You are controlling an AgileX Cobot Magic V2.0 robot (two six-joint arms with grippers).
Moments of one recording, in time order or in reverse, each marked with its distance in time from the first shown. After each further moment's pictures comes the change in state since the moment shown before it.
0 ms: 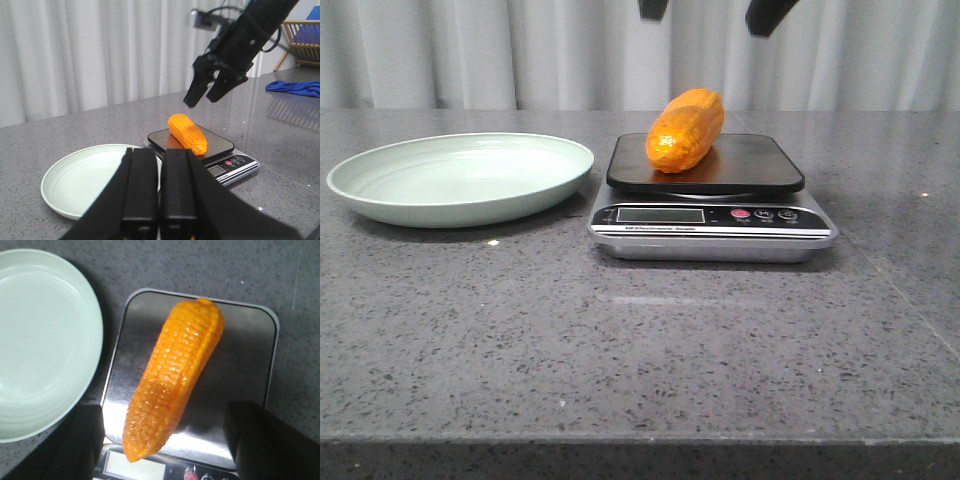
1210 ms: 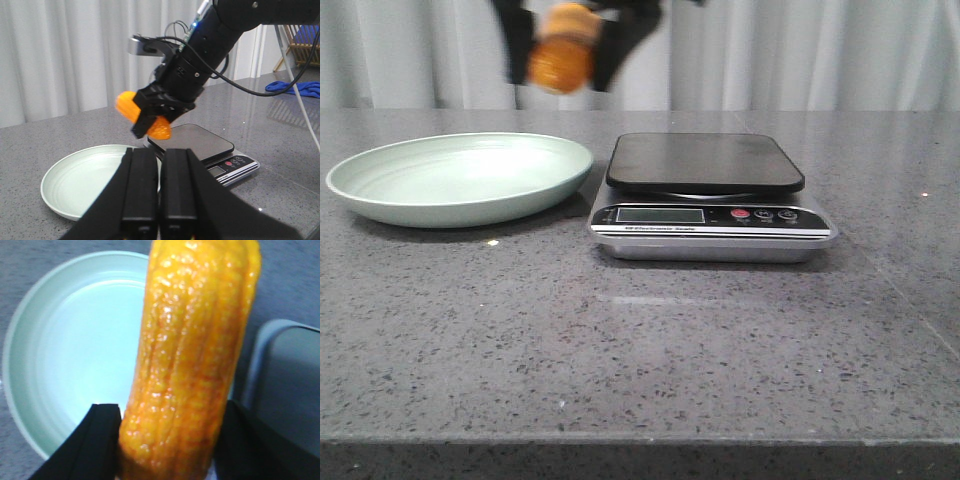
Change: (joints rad) left arm 0.000 0.000 0.000 0.000 -0.002 0.000; right arm 0.178 0.244 -0.231 -0.007 -0.127 -0.004
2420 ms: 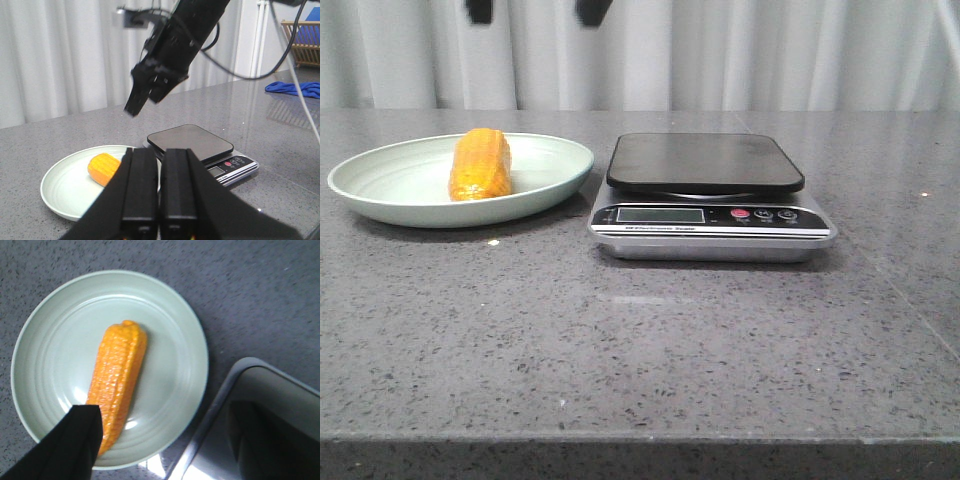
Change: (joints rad) left arm 0.000 0.000 0.000 0.000 -0.002 0.000; right arm -0.073 0.067 -0.337 0.048 0.297 -0.284
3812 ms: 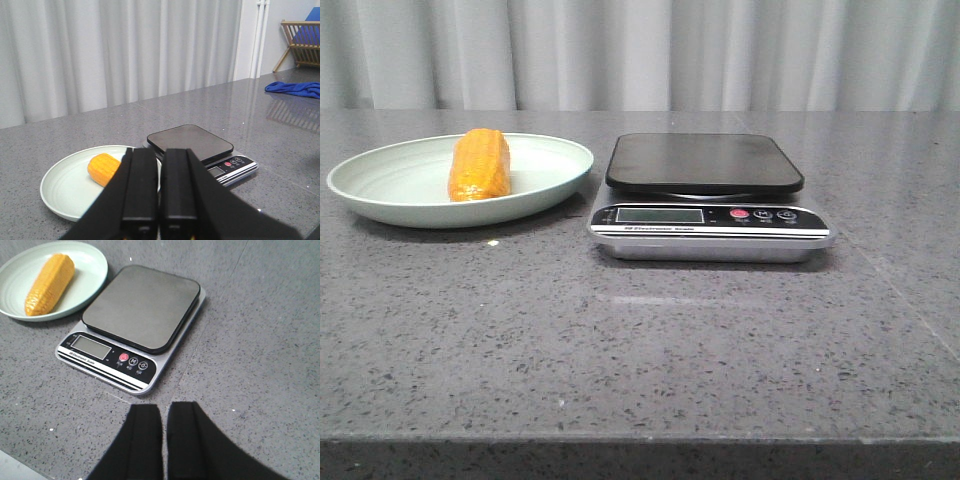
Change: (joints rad) left arm 0.000 0.000 0.000 0.000 0.000 0.000; right arm -0.231 -1.420 1.526 0.072 -0.551 -0.147
